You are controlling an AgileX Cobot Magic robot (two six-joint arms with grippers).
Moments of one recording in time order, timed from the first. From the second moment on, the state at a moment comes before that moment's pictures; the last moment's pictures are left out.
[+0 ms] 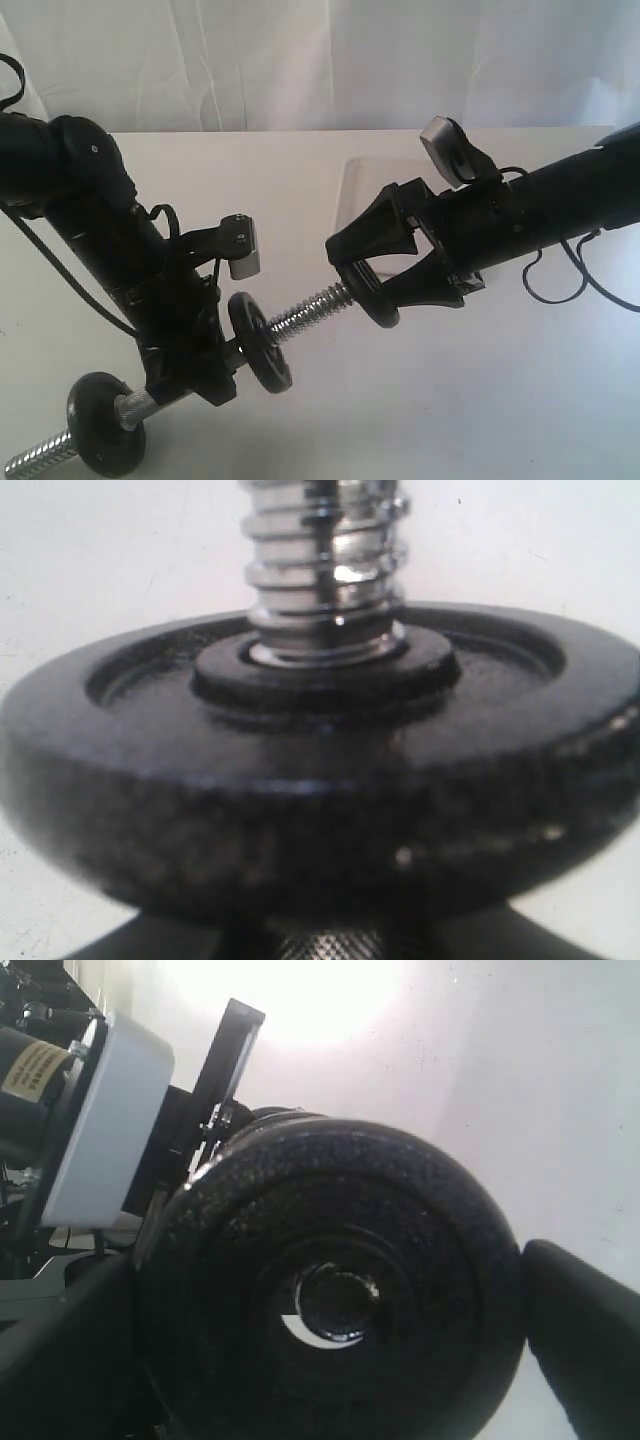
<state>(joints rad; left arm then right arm) -0.51 1.73 -1.07 -0.63 1.01 1.25 0.14 1.74 -0.97 1.25 1.17 -0.88</state>
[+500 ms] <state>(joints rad) -0.51 1.69 -1.07 -0.62 1.00 1.26 0.14 1.74 -0.97 1.31 1.19 -0.90</state>
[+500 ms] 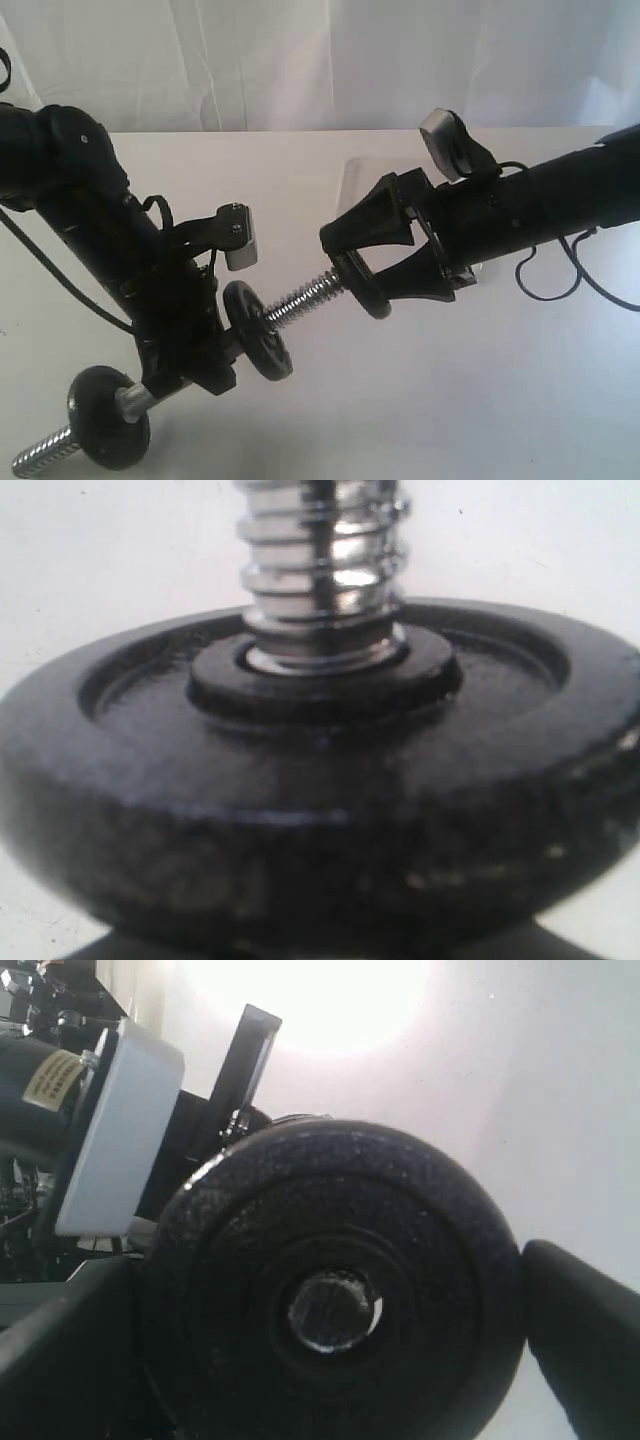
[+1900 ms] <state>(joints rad) -0.51 1.67 -1.07 -0.65 1.00 1.27 0.20 1.74 -0.97 1.35 1.19 -0.98</state>
